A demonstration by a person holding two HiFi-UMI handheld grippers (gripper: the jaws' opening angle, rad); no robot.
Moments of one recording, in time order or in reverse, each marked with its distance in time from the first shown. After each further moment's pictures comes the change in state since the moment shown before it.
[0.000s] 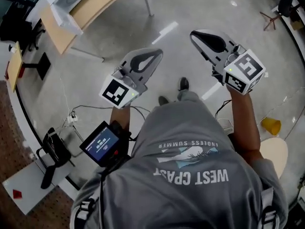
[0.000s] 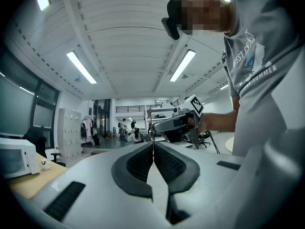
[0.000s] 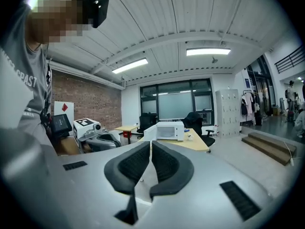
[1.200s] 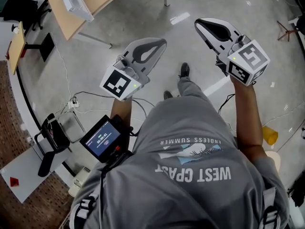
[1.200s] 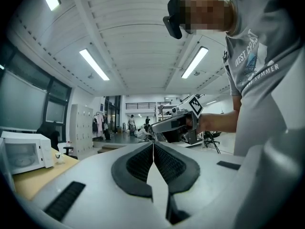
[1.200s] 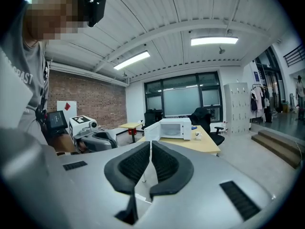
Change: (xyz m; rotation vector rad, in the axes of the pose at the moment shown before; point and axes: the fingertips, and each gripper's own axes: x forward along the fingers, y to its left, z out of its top) left arm -0.027 0.114 -0.035 -0.072 -0.007 0.129; right arm 0.141 -0.042 -0.019 0.020 0.063 0.102
